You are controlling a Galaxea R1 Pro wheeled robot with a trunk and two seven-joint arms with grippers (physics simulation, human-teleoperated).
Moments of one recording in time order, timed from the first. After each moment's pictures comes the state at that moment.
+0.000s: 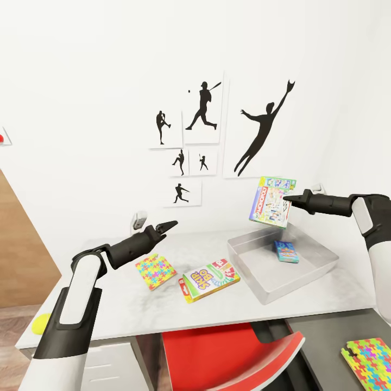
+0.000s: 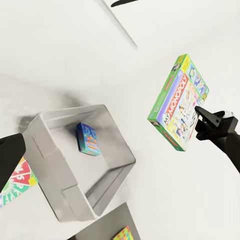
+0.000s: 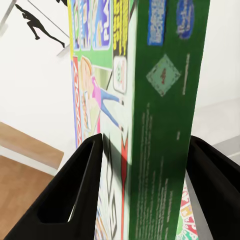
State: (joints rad) left arm -0.55 -0.05 0.03 -1.61 1.08 0.95 0.05; right arm -1.20 -0.40 -0.22 -0.66 -0.21 1.00 0.89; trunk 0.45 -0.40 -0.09
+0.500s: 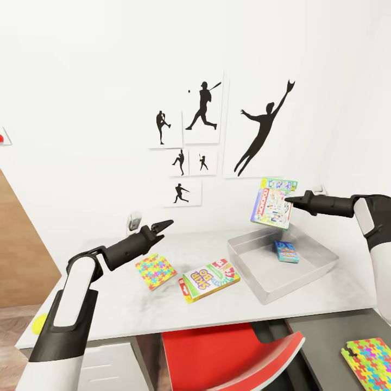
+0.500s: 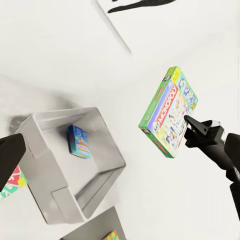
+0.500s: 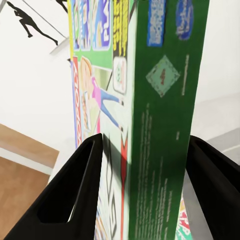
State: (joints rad) left arm -0.54 -0.04 0.05 -1.61 1.16 0.94 0.06; right arm -1.20 -0.41 -0.22 -0.67 -0.19 1.01 0.89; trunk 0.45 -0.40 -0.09
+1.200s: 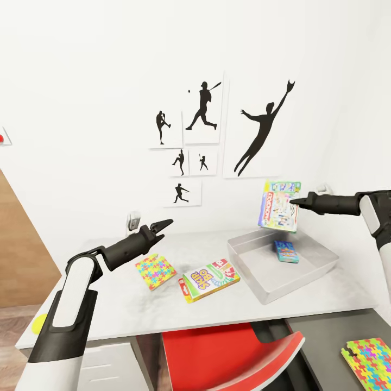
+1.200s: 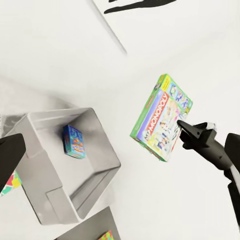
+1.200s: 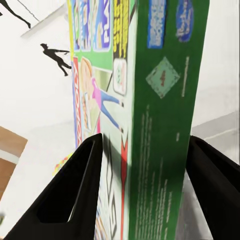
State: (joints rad) left arm -0.54 -0.04 0.05 -1.61 1.18 0.94 0.06; right arm -1.21 -0.46 -0.11 -0.68 -0.17 0.98 0.89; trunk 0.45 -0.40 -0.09
